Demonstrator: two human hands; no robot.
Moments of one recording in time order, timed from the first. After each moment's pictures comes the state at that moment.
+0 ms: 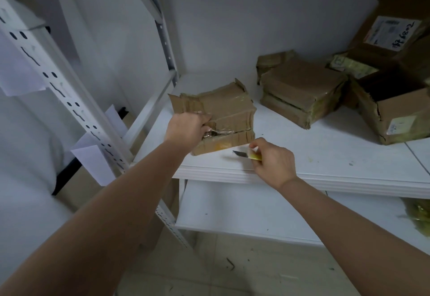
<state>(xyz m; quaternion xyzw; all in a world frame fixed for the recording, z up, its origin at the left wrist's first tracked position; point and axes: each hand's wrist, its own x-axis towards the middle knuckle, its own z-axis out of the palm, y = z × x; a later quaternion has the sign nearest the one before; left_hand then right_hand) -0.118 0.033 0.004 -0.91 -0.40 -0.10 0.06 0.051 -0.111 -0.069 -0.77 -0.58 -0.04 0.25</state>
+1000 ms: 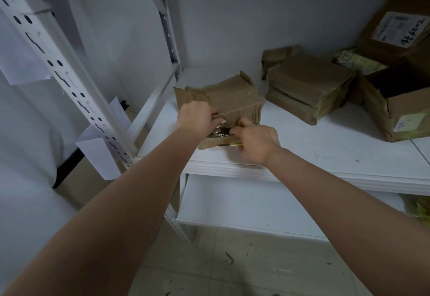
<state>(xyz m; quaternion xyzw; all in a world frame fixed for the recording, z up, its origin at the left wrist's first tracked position) -0.110 0.040 0.008 -0.90 -0.41 -0.09 0.04 0.024 -0.063 -0.029 -0.76 -0.65 0.03 0.04</state>
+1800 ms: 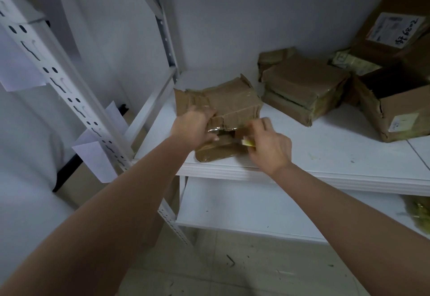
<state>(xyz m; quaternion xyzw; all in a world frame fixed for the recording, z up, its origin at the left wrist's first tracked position) -0.112 0.038 -0.005 -0.92 -0.39 -0.06 0.00 0.038 -0.096 -0.038 -0.81 -0.56 -0.05 0.17</state>
